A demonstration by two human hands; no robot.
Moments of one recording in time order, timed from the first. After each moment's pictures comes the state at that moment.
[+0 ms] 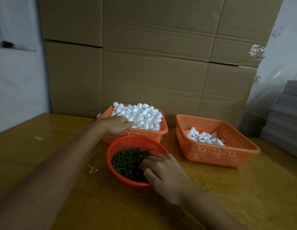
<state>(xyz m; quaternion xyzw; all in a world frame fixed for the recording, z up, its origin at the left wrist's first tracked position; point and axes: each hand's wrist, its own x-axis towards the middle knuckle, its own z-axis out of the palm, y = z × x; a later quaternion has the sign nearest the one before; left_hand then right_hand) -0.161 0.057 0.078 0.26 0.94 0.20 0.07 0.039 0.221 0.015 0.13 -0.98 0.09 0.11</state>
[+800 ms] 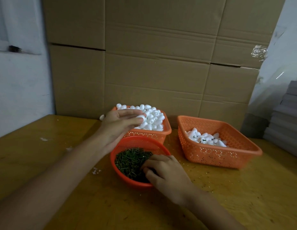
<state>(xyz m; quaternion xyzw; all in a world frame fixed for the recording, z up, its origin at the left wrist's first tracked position) -0.094 0.061 0.074 0.24 0.56 0.79 0.06 0.036 0.224 0.015 0.12 -0.98 0.13 0.10</state>
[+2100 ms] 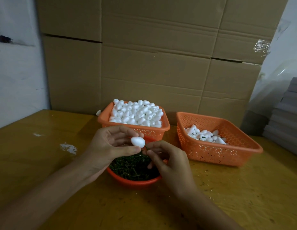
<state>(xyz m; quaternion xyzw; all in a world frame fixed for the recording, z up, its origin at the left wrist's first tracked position) -0.036 0.031 0.043 0.34 0.58 0.73 0.08 0.037 0.230 0.011 0.06 -0.85 0.45 0.27</state>
